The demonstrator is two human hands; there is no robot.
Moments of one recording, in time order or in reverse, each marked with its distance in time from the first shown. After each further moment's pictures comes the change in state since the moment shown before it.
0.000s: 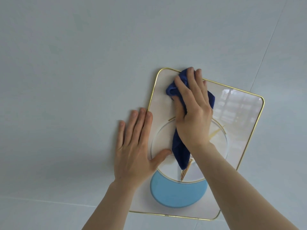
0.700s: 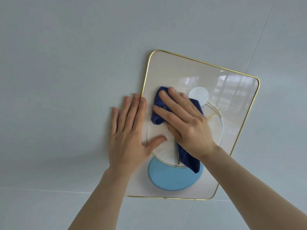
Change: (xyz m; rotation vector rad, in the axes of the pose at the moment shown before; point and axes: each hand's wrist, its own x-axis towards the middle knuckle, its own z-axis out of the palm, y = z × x) left_hand -0.001 -0.002 0.000 -0.019 0.039 0.020; right_hand -0.051 0.021 -0.037 -0.061 -0.355 -0.361
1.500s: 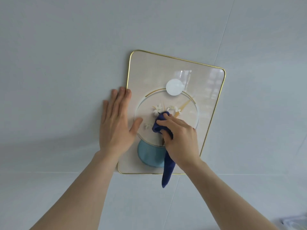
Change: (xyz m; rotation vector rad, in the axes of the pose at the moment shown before) left_hand 0.004 0.007 -0.036 -0.237 -0.181 -0.080; right_hand -0.050 -0.063 -0.046 0.205 -0.068 0.633
